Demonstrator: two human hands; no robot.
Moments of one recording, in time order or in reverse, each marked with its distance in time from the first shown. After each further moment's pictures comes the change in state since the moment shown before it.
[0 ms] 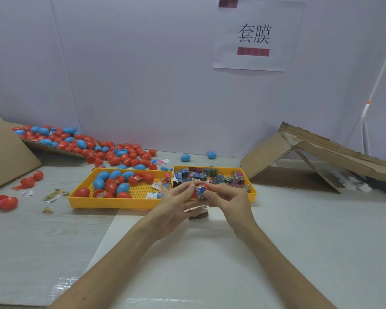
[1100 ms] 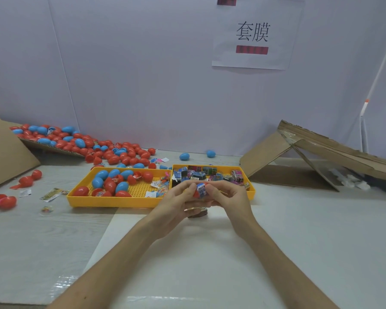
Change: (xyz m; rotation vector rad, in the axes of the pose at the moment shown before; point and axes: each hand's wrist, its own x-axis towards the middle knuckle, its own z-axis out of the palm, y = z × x) left_hand 0.002 -0.004 0.003 0.097 0.013 0.024; right_hand 0.002 0.002 -0.003 0.011 0.019 0.066
